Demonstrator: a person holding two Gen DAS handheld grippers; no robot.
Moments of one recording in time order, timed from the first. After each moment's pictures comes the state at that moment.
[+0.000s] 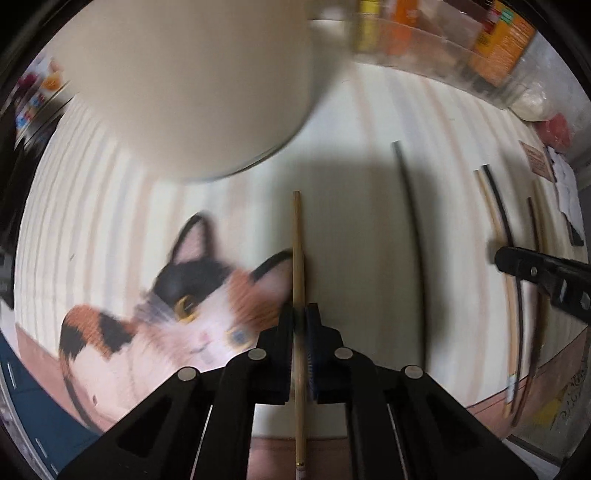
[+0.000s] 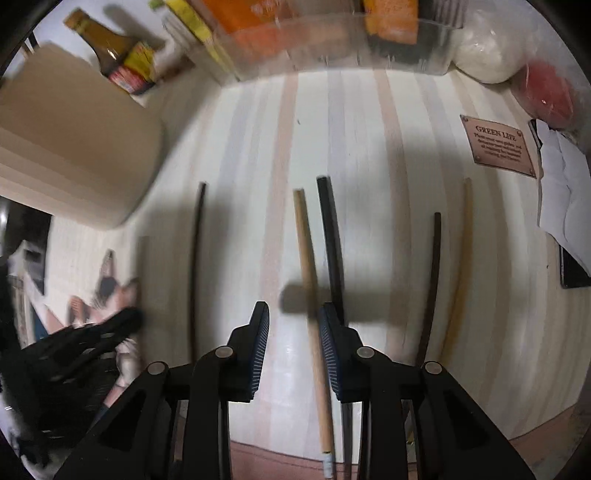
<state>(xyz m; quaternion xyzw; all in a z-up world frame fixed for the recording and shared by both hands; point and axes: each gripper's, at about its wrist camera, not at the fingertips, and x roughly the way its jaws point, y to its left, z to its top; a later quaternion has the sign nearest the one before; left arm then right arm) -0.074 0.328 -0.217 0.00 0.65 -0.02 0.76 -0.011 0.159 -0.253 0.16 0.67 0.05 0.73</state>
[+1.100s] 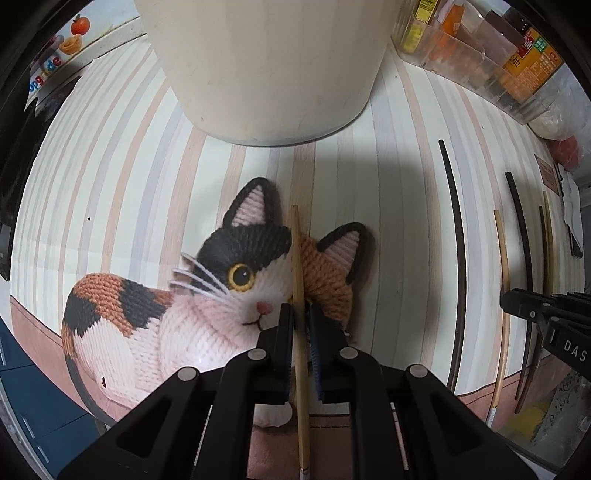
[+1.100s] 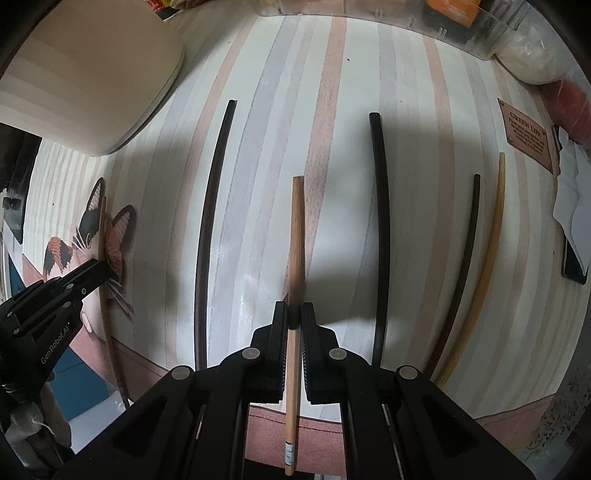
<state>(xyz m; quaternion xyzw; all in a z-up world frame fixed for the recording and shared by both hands) -0.059 0.361 -0.218 -0.01 0.67 -0.02 0.74 -0.029 0.210 -0.262 0.08 0.73 0.06 0.67</state>
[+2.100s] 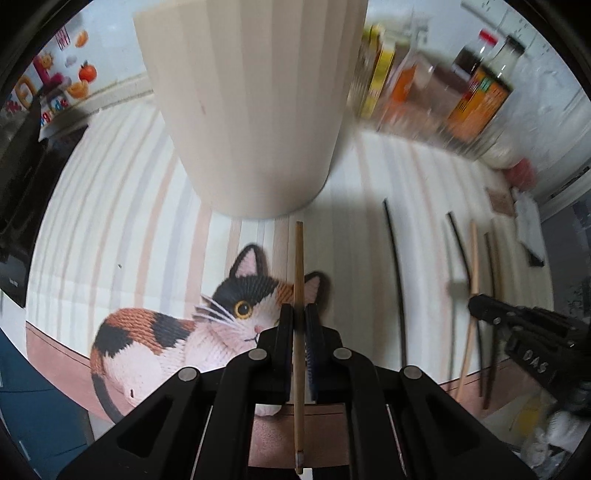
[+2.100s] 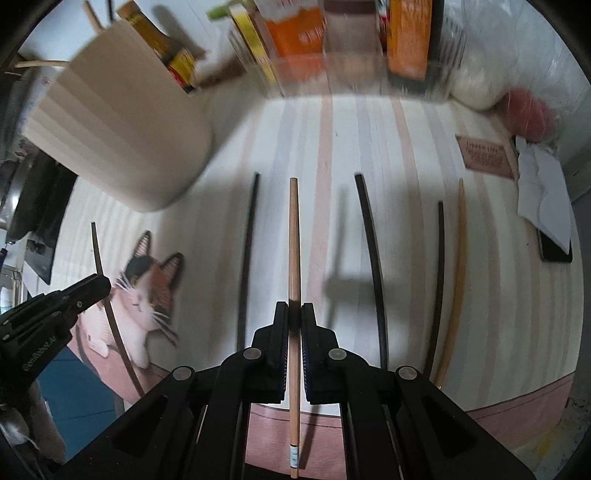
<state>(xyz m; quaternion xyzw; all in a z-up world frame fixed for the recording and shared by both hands) -0.051 0.344 -0.137 0.01 0.59 -0.08 0.80 -0.053 0.203 -0.202 0.14 0.62 0.04 0.77</state>
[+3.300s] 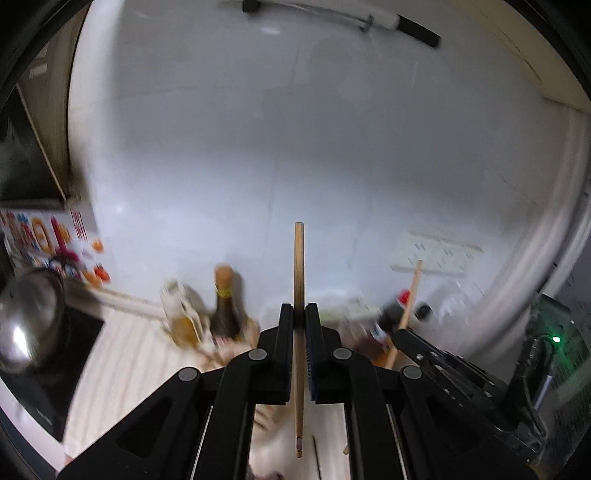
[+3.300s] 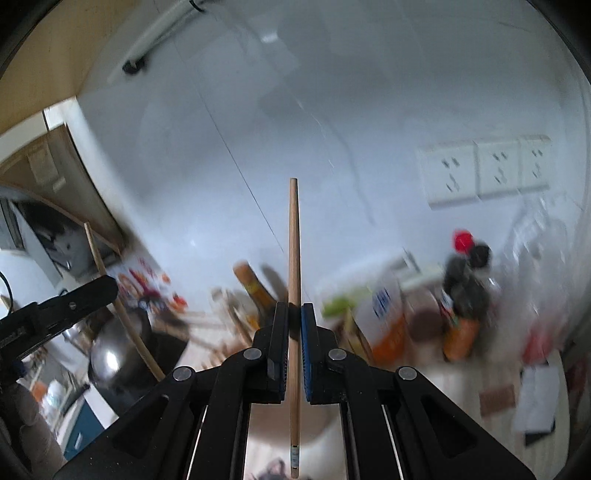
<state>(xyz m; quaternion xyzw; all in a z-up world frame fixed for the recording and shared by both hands) 0.056 0.355 0.139 -0.03 0.35 -0.13 0.93 0.061 0.189 0.056 0.22 0.30 0.08 0.92</state>
